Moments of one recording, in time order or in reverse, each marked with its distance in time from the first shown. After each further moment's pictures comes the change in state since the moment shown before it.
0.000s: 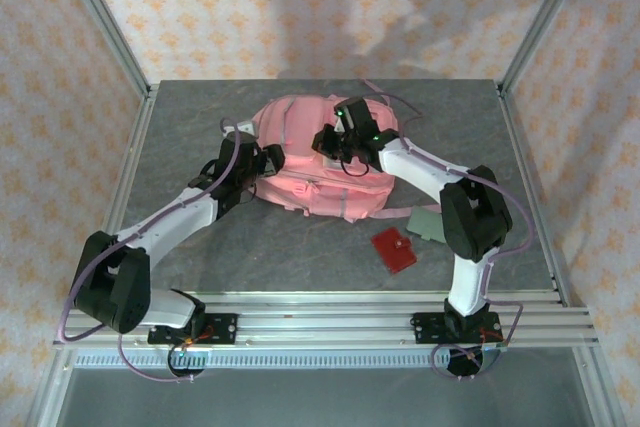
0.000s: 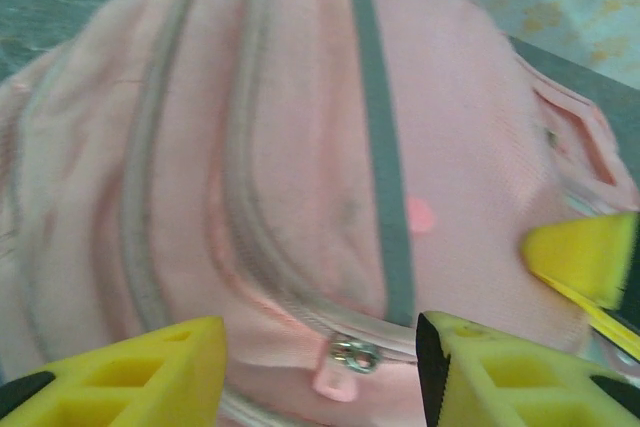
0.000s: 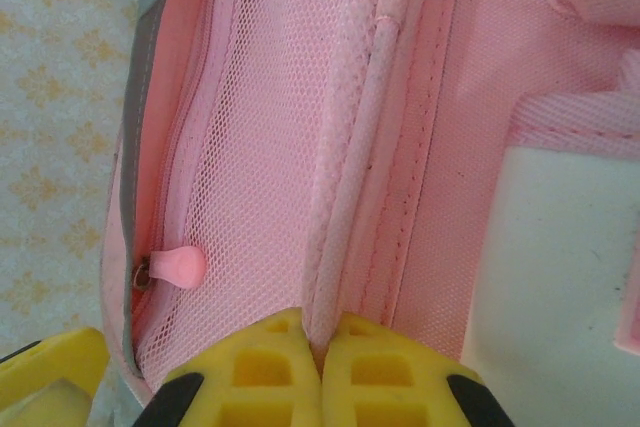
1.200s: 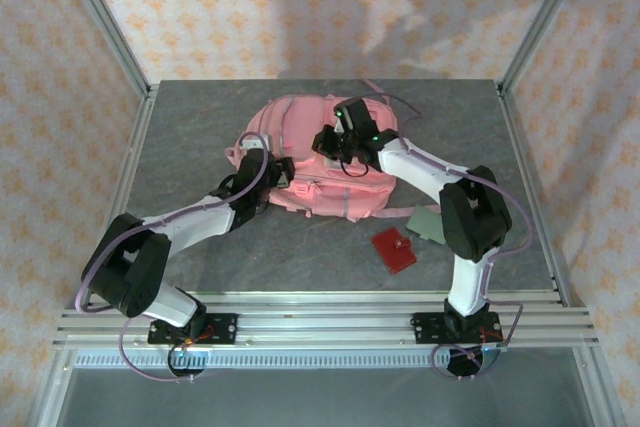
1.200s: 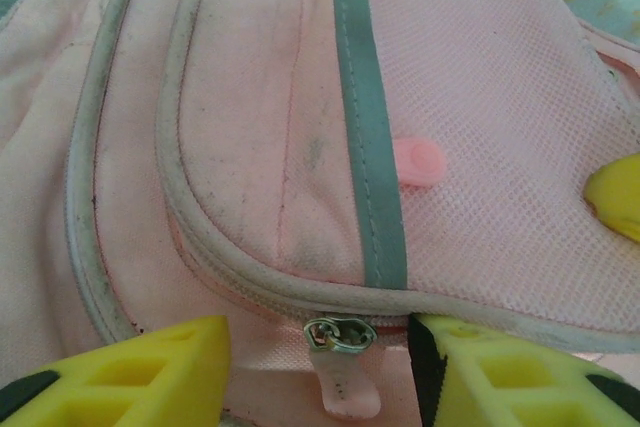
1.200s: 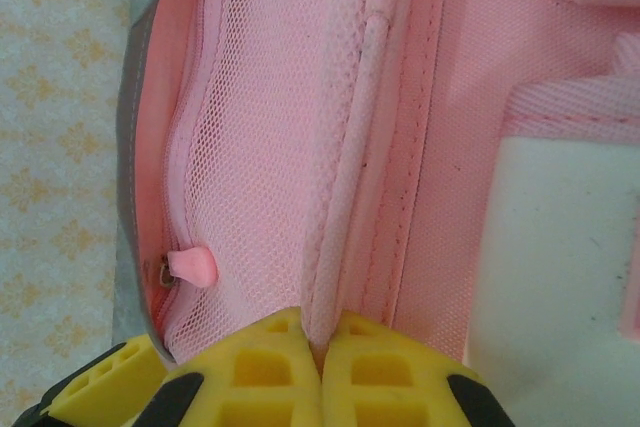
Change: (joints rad) left arm -0.107 0.106 -0.119 0.251 -0.154 0.025; right arm 0.004 0.000 0.003 -0.011 0.013 0.000
